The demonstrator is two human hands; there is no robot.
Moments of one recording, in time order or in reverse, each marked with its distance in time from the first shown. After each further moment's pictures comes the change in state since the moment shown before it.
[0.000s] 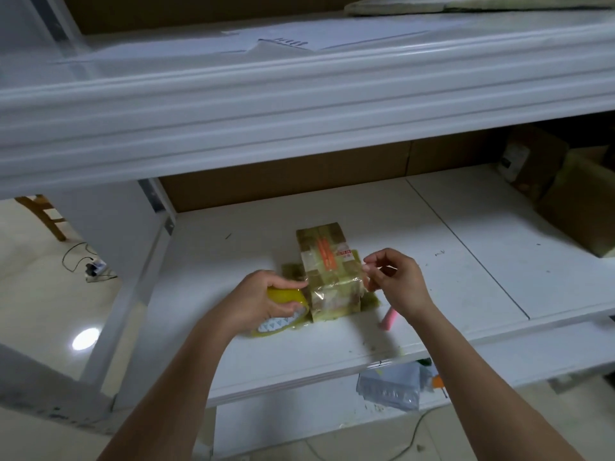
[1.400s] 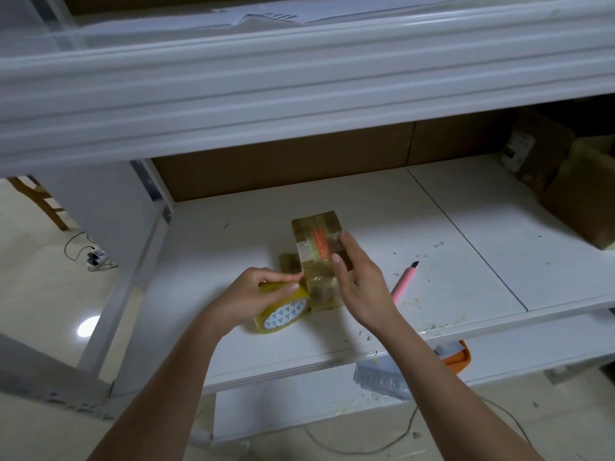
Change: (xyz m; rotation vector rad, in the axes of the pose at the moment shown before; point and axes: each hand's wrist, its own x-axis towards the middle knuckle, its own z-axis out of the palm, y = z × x) left_hand -0.004 -0.010 0.011 -0.257 0.022 -0.060; right_hand -0.032 -0.018 0.042 -0.263 -0.099 -0.283
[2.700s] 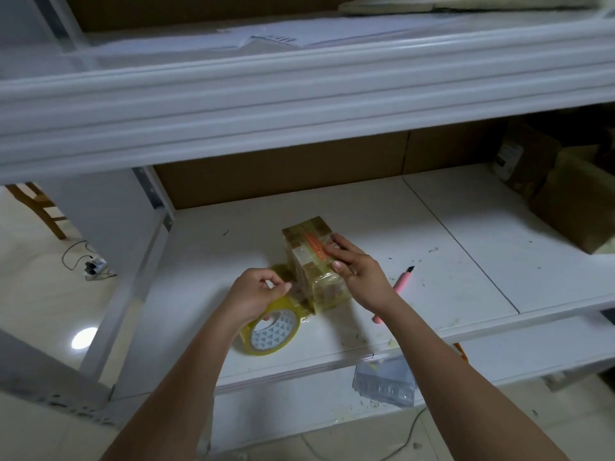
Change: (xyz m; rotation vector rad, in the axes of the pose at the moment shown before) left_hand 0.017 -0.016 0.004 0.226 0.247 -0.070; right_hand 0.026 0.024 -0.006 0.136 -0.150 0.021
